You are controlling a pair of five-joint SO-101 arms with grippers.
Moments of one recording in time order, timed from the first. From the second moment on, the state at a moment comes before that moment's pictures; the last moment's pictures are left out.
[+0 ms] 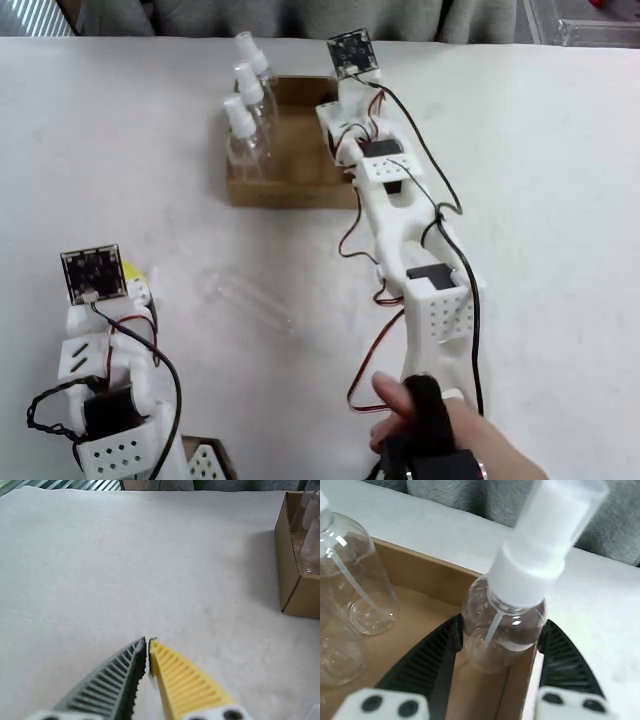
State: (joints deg) left arm -23.0 -104.5 97.0 44.4 -4.3; right arm -14.5 40.8 -19.6 16.5 10.1
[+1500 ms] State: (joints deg) left arm -23.0 -104.5 97.0 44.4 -4.3; right arm -14.6 22.5 -19.5 47.1 7.0
